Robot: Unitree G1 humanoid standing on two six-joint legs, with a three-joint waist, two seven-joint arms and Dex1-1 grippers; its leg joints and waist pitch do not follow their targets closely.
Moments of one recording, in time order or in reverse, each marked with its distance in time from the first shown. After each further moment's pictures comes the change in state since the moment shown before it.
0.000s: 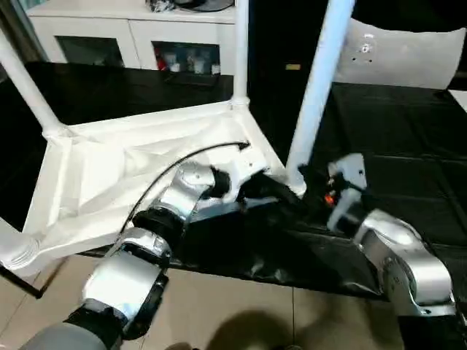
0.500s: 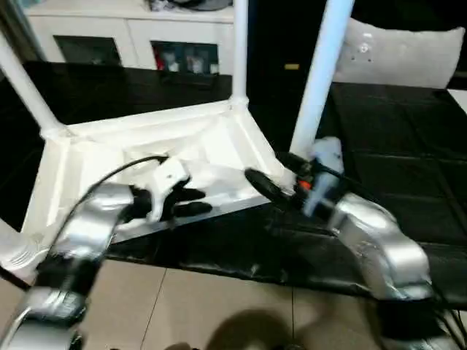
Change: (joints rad) left arm 0.489 0.383 0.126 -0.837 -0.195 0.485 -0.209; right arm -0.158 0.110 0.107 0.089 -0.049 0.012 -0.077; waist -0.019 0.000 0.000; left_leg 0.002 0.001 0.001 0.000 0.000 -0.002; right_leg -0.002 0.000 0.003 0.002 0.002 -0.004
